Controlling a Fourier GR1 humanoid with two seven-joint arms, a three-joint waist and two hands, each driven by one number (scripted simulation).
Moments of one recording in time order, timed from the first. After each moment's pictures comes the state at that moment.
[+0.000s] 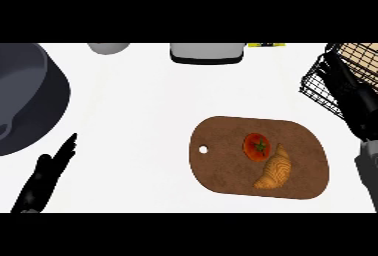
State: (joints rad) left arm 0.09 0.52 -0.20 -1.45 0.12 0.13 0.19; right arm -0.32 -0.45 -0.03 -1.44 -0.23 0.08 0.08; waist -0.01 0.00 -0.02
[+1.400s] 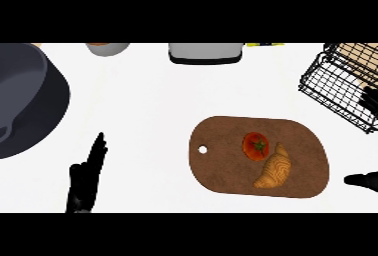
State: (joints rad) left arm 0.09 0.21 -0.22 -1.40 0.07 0.32 0.02; right arm -0.02 -0.60 -0.17 -1.56 -0.16 0.29 -0.19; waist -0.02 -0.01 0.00
